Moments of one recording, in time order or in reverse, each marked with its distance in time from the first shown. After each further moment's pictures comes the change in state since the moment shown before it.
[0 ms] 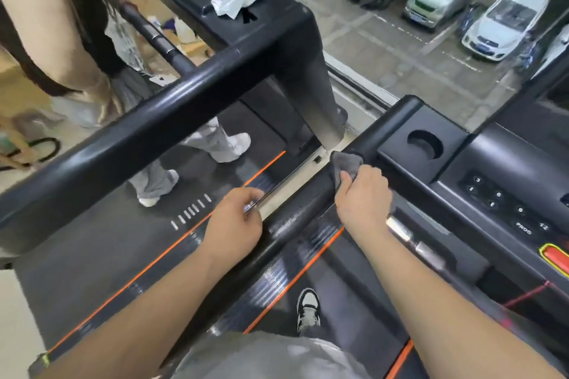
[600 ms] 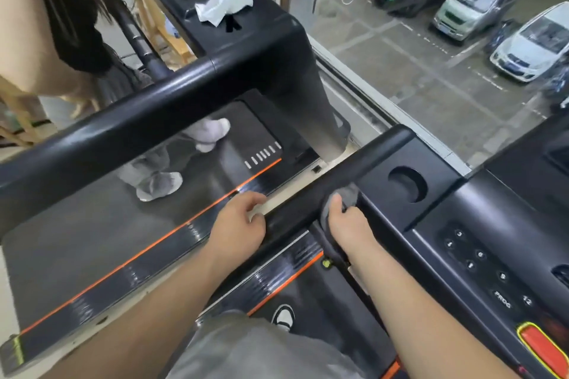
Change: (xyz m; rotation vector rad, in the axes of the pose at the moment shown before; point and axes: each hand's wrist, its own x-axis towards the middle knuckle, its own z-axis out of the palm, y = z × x) left_hand 0.053 0.060 0.080 -0.070 0.047 -0.185; right_hand 0.070 0.041 -0.015 0.288 -0.587 0.289
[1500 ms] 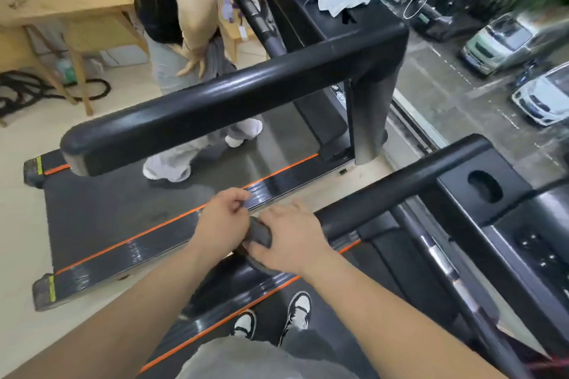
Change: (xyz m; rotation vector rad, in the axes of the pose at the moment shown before) left_hand -0.071 -0.129 -0.164 -0.159 0.156 -0.221; right_hand -0.167 -0.068 0.205 -0.911 -0.112 -1.044
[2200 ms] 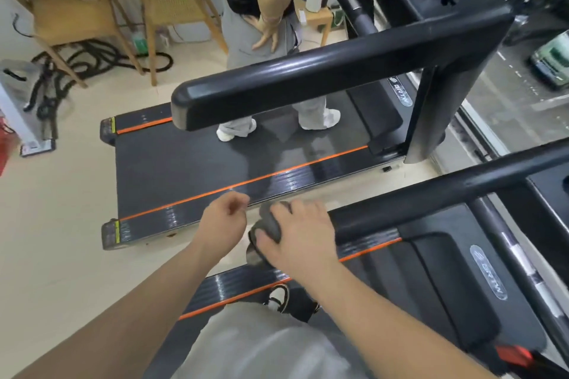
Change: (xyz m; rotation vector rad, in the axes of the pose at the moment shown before) left_hand -0.045 -0.125 -0.104 -0.045 0.133 -0.088; right_hand -0.019 -0.137 0.046 -0.027 0.182 0.004
